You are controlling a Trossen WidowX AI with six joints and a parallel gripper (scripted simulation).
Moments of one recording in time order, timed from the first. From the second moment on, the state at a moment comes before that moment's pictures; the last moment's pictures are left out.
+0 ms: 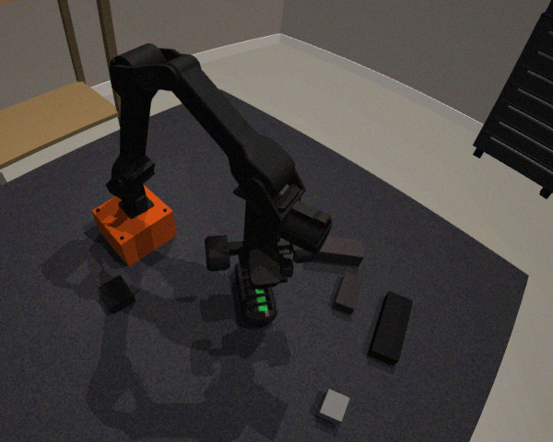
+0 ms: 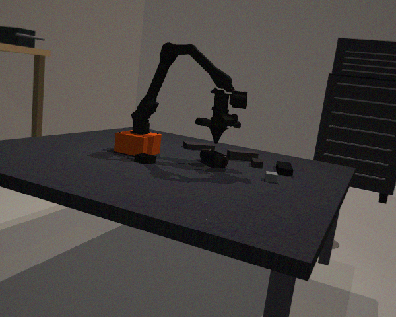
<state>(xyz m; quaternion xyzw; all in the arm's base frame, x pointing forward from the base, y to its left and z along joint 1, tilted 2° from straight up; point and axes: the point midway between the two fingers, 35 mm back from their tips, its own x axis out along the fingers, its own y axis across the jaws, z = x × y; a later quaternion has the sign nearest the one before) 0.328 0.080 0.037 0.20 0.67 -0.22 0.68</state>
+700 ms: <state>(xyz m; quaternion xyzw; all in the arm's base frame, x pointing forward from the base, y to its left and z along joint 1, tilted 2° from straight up) 0.327 0.079 0.036 0.21 0.67 -0.22 0.68</state>
